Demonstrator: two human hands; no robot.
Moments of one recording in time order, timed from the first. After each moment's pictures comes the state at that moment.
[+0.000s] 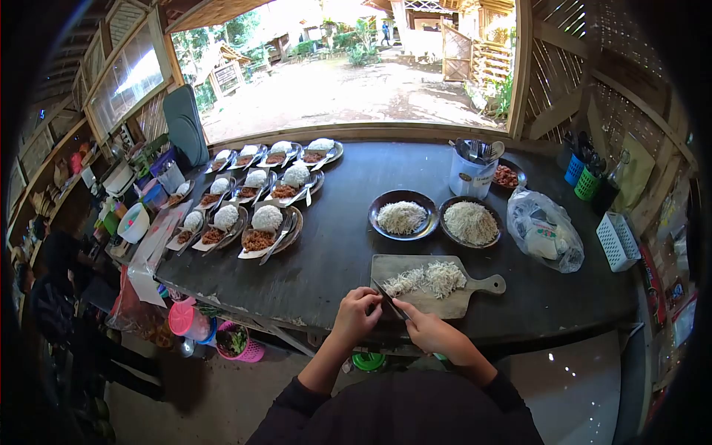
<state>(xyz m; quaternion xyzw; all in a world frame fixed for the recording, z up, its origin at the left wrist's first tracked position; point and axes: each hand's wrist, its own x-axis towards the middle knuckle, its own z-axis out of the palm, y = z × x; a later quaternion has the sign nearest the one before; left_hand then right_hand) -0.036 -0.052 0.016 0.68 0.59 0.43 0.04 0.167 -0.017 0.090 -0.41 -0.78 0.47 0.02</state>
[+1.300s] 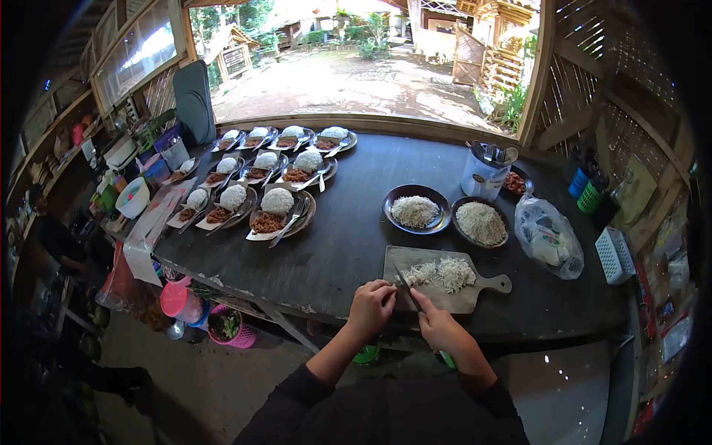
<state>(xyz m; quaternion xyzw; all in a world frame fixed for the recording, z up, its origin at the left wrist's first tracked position) -0.030 -0.056 0.009 0.66 0.60 0.45 0.03 0.157 -0.036 0.091 -0.47 -0.74 0.48 0.05</state>
